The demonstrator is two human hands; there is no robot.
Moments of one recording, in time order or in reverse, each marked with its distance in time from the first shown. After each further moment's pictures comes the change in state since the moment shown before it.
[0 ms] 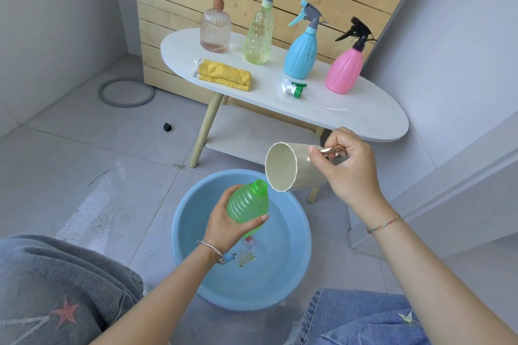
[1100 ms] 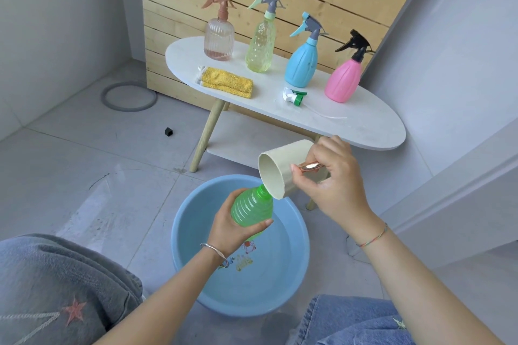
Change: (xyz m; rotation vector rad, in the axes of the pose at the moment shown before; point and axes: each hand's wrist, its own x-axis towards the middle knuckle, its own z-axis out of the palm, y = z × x) left_hand -0.002 0.012 0.005 0.018 -0.003 0.005; right_hand -0.005 -0.024 0.009 -0.206 -0.019 -0.387
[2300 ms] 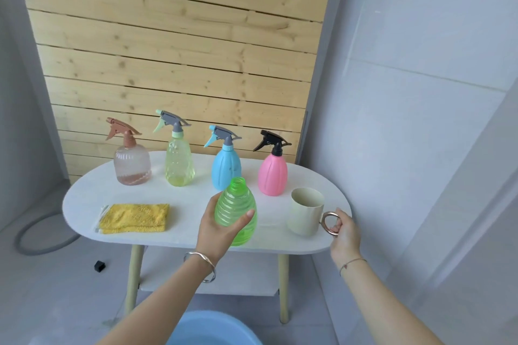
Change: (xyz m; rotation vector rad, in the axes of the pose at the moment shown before) left_hand 0.223 0.171 0.110 -0.100 -0.036 0.203; right_hand 0.043 0.291 -0.039 0.840 0.863 1.413
